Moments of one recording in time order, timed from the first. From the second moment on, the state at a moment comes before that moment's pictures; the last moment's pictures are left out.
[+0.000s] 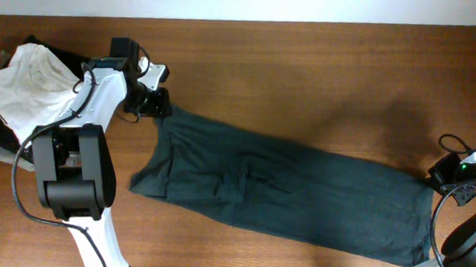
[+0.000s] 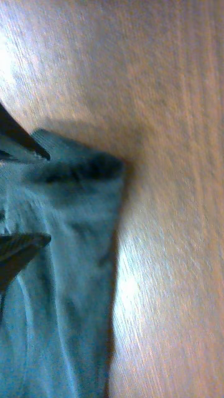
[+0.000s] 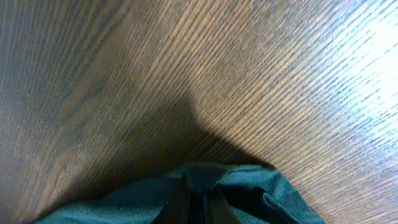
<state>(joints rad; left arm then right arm) 0.02 2.14 1.63 -0.88 0.33 0.16 -0.75 1.84 1.20 -0.87 -0.25 0.21</state>
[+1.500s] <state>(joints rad) 0.11 2.22 1.90 -1.12 0.44 0.20 -0.80 1.81 1.42 -1.16 -0.35 0.15</state>
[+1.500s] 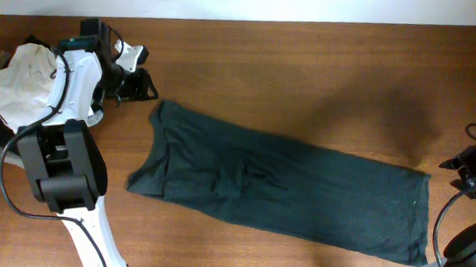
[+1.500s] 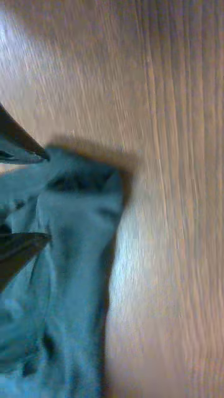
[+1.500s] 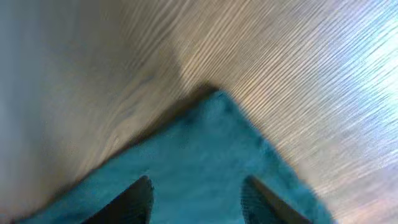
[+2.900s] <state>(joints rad) -0.01 2.19 2.00 -1.06 0.35 0.08 -0.67 1.66 1.25 -0.79 -0.61 0.09</state>
